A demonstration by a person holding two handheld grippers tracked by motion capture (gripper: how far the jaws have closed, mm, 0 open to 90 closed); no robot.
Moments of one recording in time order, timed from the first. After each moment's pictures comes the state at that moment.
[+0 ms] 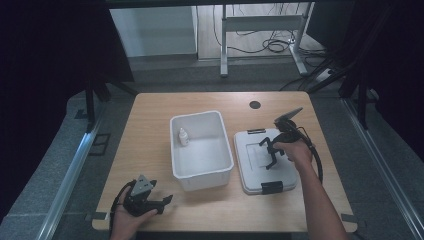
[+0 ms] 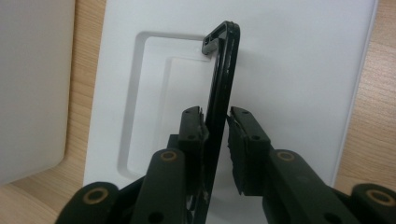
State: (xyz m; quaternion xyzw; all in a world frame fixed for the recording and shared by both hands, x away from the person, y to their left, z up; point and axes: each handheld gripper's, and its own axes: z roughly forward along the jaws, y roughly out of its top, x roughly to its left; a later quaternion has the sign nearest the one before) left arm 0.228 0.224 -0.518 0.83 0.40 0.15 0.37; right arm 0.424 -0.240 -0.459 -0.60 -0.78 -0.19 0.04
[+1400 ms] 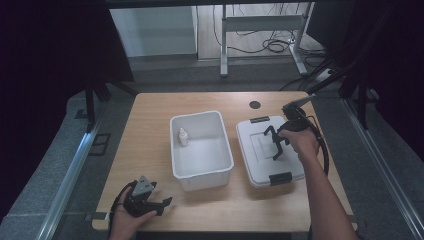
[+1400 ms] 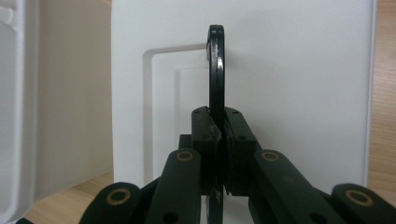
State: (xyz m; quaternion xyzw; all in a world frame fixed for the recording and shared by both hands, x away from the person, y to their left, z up) left arm 0.229 0.225 -0.523 0.84 0.40 0.14 0.35; right arm 0.414 -0.243 -0.394 -0.64 -0.73 -0.22 0.03
